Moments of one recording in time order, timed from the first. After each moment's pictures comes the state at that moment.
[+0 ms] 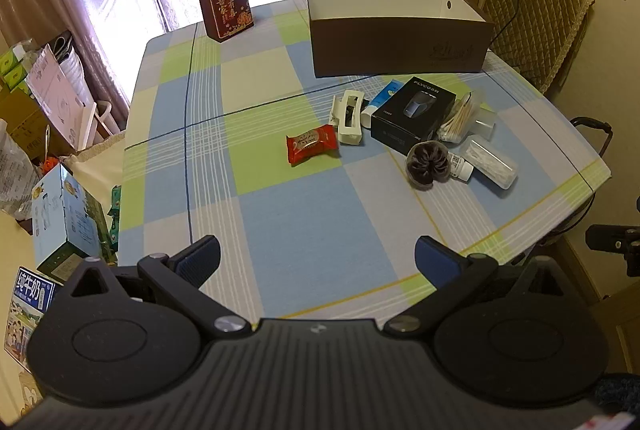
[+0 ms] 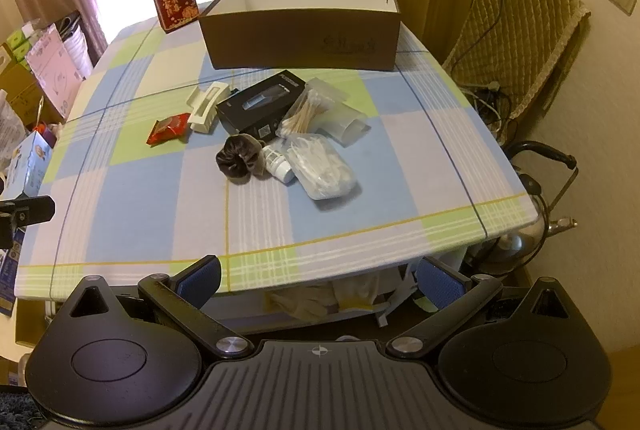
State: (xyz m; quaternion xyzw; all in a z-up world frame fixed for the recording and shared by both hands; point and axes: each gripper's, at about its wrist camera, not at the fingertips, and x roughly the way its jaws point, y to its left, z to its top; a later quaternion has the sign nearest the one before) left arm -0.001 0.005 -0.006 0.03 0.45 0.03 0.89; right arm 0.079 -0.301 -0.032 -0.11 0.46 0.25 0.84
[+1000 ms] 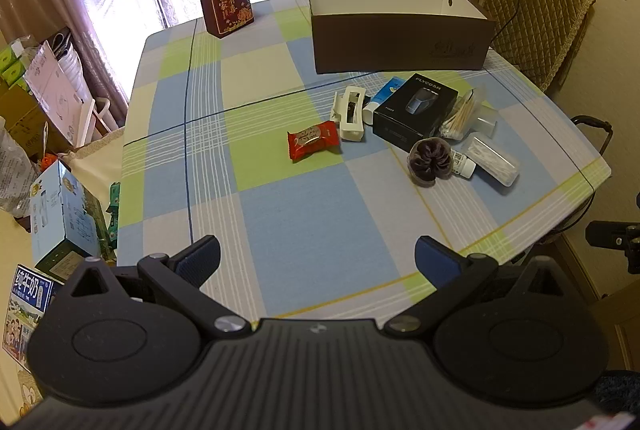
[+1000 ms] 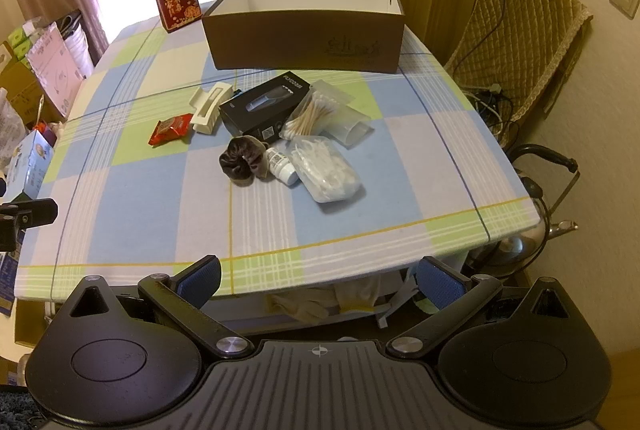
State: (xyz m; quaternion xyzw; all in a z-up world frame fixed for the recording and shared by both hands) left arm -0.003 0.008 -0.010 0.03 0.45 0.03 0.89; right arm 0.079 -0.297 -0.032 -0.11 0.46 0.25 0.84
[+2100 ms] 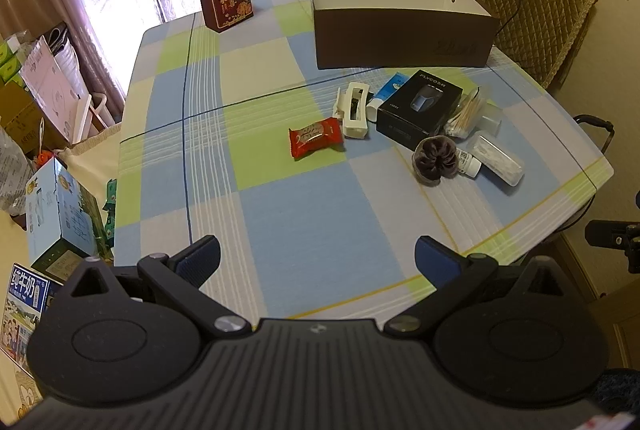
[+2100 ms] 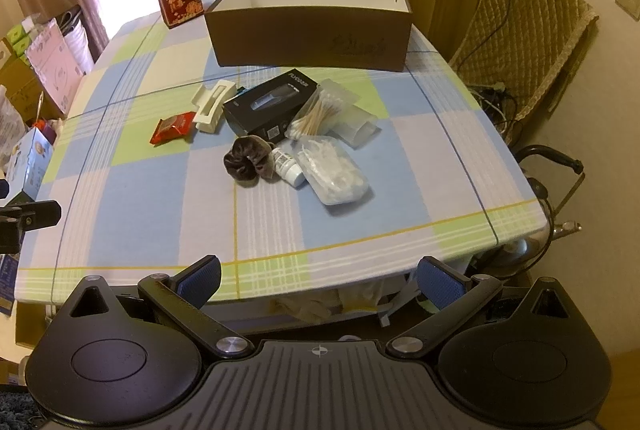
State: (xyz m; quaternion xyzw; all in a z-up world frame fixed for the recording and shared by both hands) left arm 0.004 0.019 -0.015 0.02 0.46 0.03 0.89; right arm 0.080 -0.286 -0.032 -0.12 0.47 0.25 0.84
